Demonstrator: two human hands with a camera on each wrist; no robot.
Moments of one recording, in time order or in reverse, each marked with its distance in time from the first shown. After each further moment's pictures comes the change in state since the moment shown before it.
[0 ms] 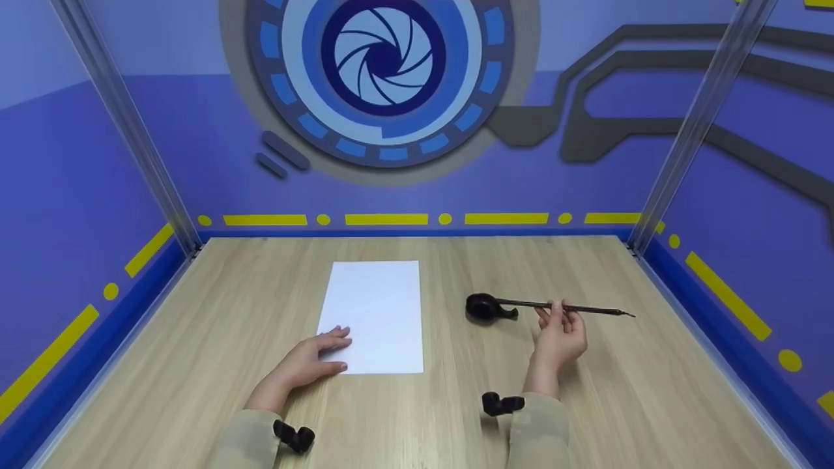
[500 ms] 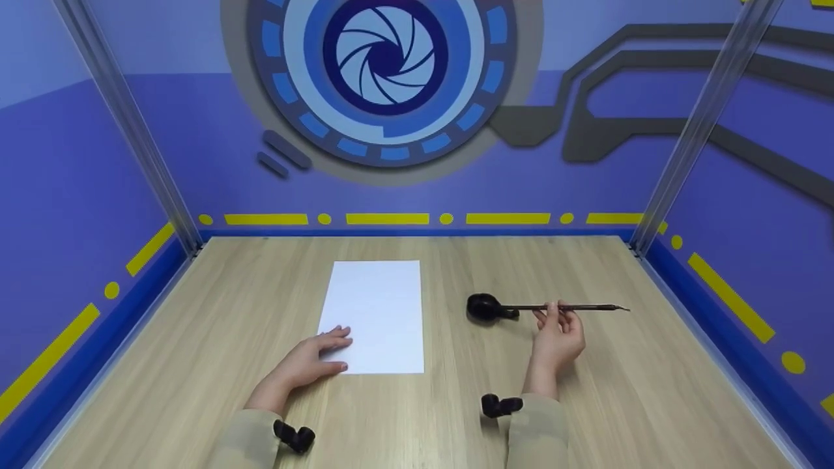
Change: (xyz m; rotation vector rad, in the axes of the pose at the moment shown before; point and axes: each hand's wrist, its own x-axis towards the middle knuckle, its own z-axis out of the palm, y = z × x) left_hand -0.001 0.001 0.000 -0.007 0.000 -0.017; right_hand 0.003 0.010 0.000 -0.158 0.009 -0.053
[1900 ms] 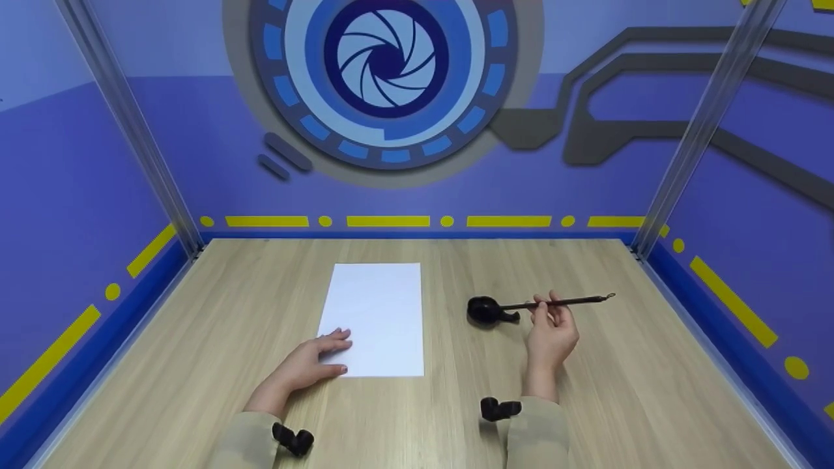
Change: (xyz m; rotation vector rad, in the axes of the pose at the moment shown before) left_hand 0.001 0.000 0.000 -0.009 0.005 0.003; right_hand -0.003 -0.007 0.008 -0.111 -0.171 -0.121
